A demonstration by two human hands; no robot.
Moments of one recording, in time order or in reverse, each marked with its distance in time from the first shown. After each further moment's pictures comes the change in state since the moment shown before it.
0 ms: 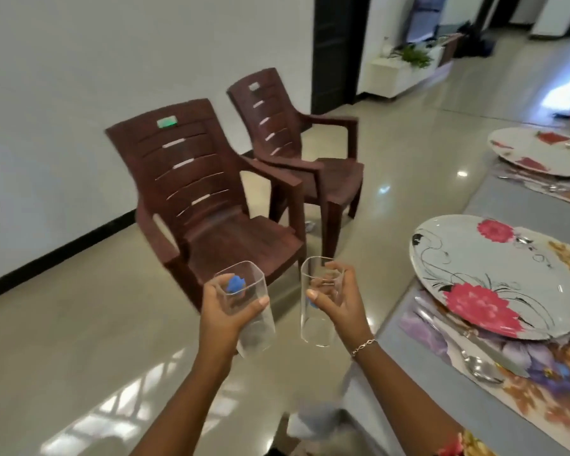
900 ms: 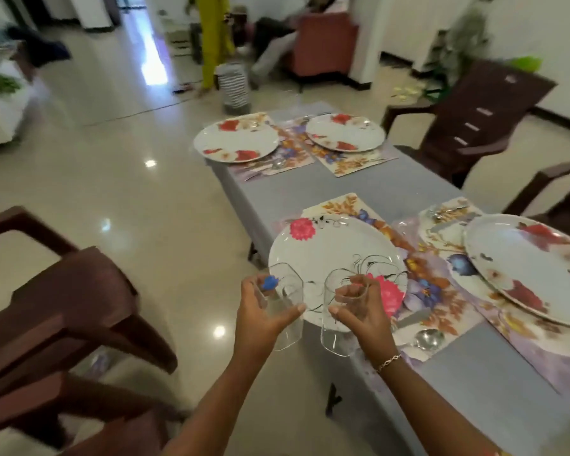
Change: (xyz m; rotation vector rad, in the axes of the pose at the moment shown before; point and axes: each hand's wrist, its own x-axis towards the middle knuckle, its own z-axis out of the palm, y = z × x) left_hand 0.237 0.001 0.302 0.103 -1.369 0.056; right_hand 0.108 0.001 -0.109 -0.176 1.277 0.080
